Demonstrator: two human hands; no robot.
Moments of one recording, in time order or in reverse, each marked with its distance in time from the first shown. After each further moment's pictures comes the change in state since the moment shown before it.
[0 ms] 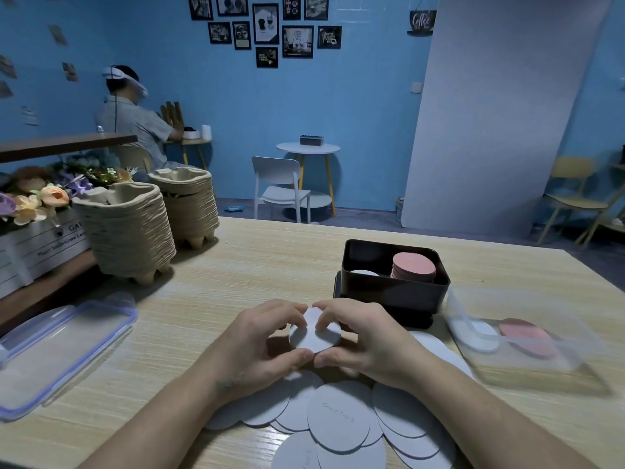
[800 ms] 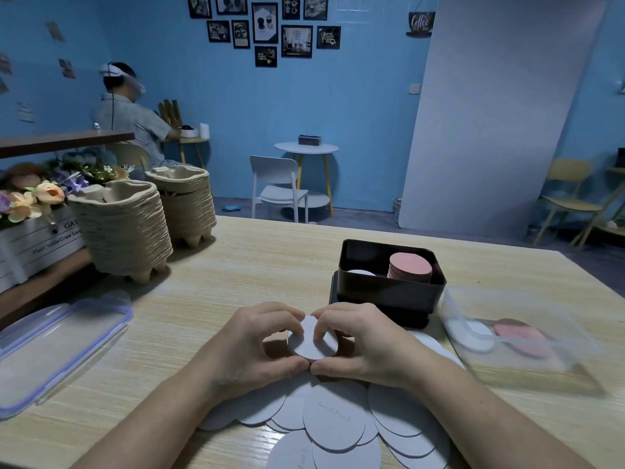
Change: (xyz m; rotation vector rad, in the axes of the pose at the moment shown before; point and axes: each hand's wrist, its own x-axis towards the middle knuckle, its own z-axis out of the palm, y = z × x) left_hand 0.001 0.001 -0.003 -0.003 -0.027 0.008; right_hand 0.000 -0.004 -0.007 -0.114 -0.110 -0.045
